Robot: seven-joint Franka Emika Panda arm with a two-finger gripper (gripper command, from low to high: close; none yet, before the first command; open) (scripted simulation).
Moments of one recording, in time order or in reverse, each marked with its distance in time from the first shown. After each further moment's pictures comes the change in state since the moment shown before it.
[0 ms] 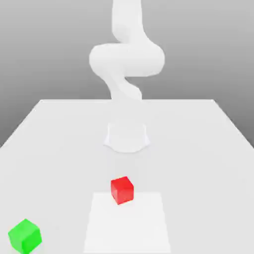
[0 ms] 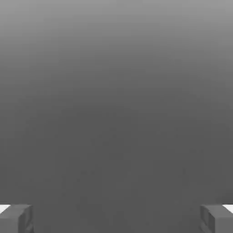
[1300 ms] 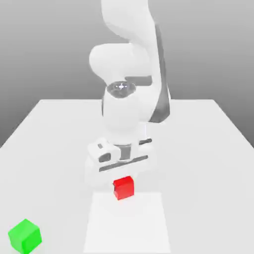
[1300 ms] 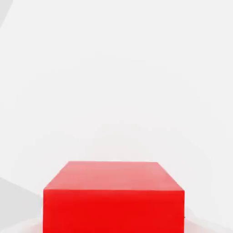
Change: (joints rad) arm 0.010 0.739 -0.069 -0.586 0.000 0.603 -0.450
